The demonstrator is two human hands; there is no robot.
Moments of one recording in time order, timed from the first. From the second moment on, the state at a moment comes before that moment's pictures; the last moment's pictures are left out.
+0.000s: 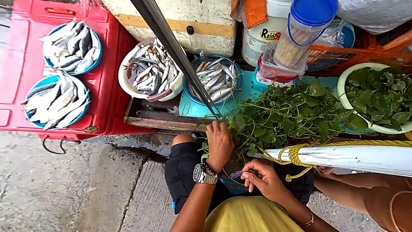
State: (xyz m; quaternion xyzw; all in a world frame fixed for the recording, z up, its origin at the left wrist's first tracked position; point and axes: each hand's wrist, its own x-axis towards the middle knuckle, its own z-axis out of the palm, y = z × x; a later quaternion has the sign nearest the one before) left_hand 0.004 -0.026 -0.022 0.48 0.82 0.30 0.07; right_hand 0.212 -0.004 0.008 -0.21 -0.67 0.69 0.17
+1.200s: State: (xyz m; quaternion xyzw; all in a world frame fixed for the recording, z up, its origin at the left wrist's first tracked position) left_hand -0.042 -0.039 0.032 0.25 0.54 0.59 0.54; right_hand 0.117 0.042 0.000 -0.36 -0.52 0.64 0.44
